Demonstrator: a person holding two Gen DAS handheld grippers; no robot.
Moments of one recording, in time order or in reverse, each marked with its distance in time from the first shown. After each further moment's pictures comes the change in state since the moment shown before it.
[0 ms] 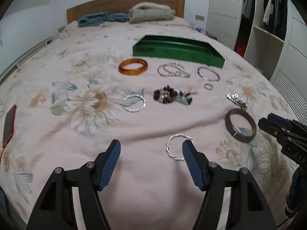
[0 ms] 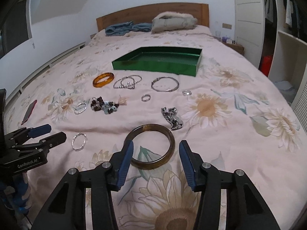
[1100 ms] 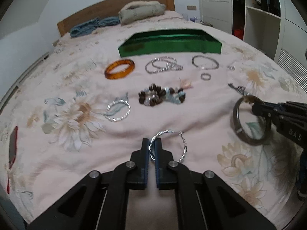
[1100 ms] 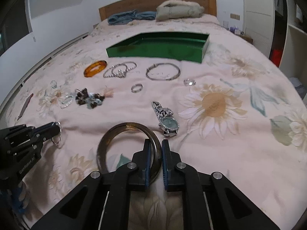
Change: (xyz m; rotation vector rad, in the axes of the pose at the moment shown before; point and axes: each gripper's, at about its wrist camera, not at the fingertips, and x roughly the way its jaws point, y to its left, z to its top) left arm 0.023 -0.035 0.008 0.141 -0.010 0.097; right arm 0.044 -0.020 0.008 -0.019 0.060 0.043
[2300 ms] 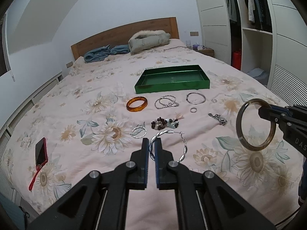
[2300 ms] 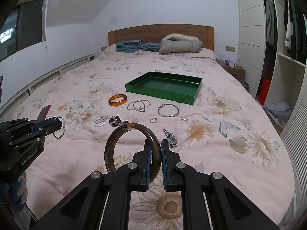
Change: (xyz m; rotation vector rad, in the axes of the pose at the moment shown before) left arm -0.128 -0.002 -0.005 -0.002 -0.190 0.056; right arm -0.137 0.035 -0.010 -0.068 -0.213 -0.037
